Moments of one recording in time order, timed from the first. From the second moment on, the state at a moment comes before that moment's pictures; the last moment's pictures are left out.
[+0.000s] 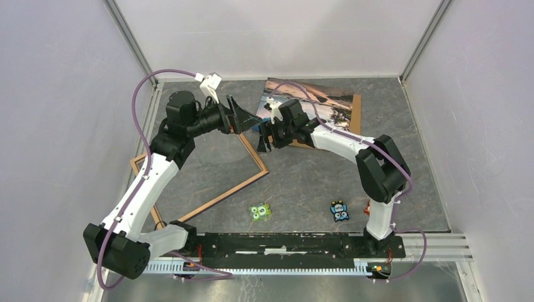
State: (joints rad) left arm -0.35 1.14 1.12 -0.19 0.63 -0.56; right arm 0.66 1.89 1.36 -0.25 -0.35 0.27
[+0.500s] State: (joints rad) left arm -0.33 1.33 1.10 -0.23 0.47 -0.53; right arm 0.38 1.65 0.98 -0.15 -0.12 0.22
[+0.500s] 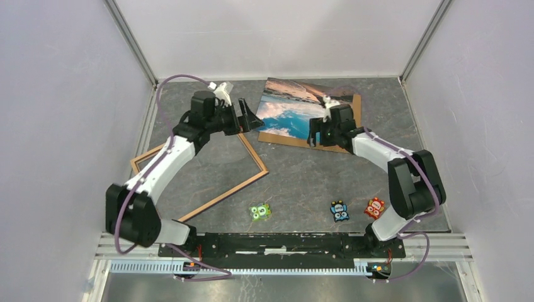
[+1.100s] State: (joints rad) left arm -0.35 2.09 1.64 -0.25 0.30 -0.57; right arm 0.08 1.71 0.93 0.02 -0.22 0.14
